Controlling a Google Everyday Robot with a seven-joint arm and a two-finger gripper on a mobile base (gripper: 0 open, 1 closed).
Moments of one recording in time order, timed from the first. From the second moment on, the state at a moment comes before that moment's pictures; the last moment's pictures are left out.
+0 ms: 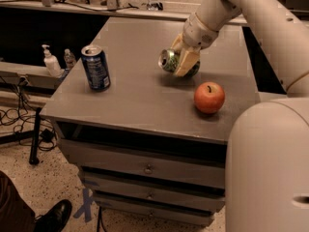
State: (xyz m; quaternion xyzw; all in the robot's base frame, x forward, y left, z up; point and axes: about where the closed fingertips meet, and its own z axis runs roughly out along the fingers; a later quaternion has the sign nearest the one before) arm 0.679 -0.079 0.862 -0.76 0.60 0.13 0.23
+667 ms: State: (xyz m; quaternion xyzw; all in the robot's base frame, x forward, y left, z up) arm 0.681 -0.044 0.853 -0.77 0.58 0.15 0.22
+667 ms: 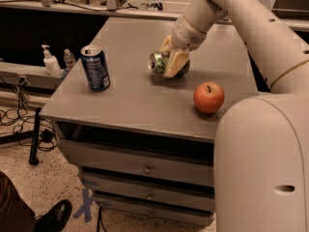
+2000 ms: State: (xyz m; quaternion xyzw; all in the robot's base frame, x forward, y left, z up) arm 0.679 -0.029 0.845 -0.76 0.59 0.17 0.21
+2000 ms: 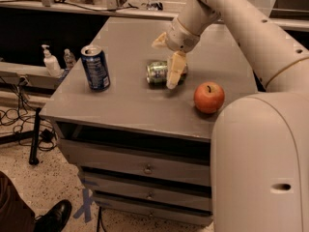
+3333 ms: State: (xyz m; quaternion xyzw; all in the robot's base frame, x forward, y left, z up) arm 0.677 -0.033 0.843 -0.76 0.60 0.17 0.20
